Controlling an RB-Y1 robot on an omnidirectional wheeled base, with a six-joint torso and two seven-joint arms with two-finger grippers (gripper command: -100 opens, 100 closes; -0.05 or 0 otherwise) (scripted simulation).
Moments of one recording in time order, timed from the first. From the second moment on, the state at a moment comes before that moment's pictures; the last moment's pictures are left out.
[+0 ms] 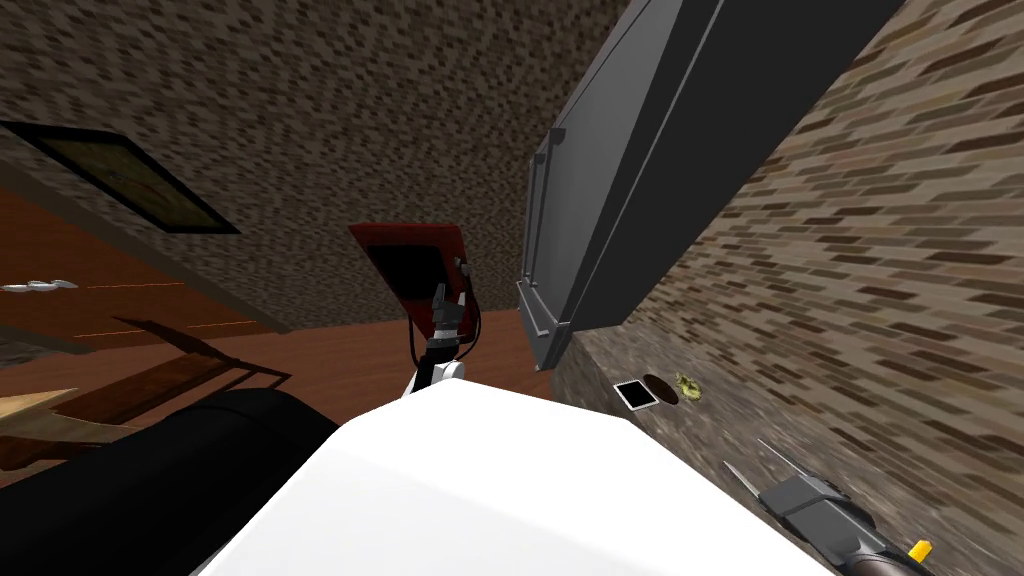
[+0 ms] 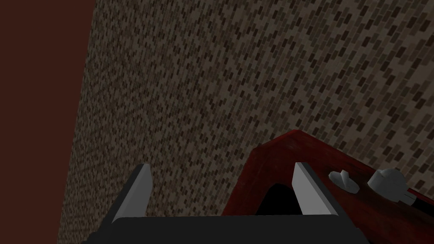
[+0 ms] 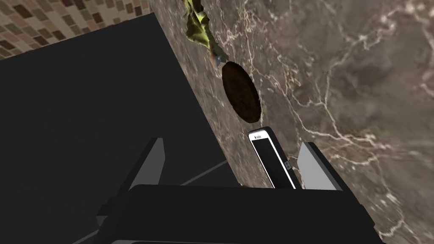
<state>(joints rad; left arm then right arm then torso) 0.49 -0.04 -0.04 -2.20 0.12 -0.49 0.11 1.17 -1.26 0.02 -1.65 2.05 0.62 -0.51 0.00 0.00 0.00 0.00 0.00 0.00</state>
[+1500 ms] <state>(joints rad) 0.49 -0.04 -0.04 -2.20 0.12 -0.49 0.11 1.23 -1.50 0.13 -1.44 2.49 0.75 -0.66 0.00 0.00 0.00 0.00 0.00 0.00</state>
